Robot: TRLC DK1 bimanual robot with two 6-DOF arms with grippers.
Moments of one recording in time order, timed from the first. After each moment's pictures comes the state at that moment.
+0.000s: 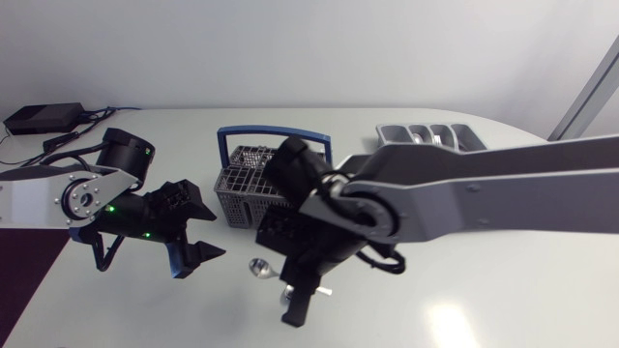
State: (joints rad) left arm -0.18 1.47 0.73 -0.36 0.43 0.92; right arm 0.91 1.67 1.09 -0.58 -0.15 -0.35
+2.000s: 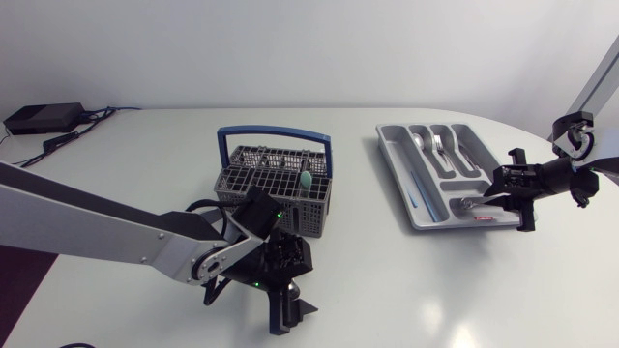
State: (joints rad) left arm -0.73 1.81 0.77 0.00 0.42 0.65; right arm -0.40 1.94 1.17 -0.40 -0.31 -1.78
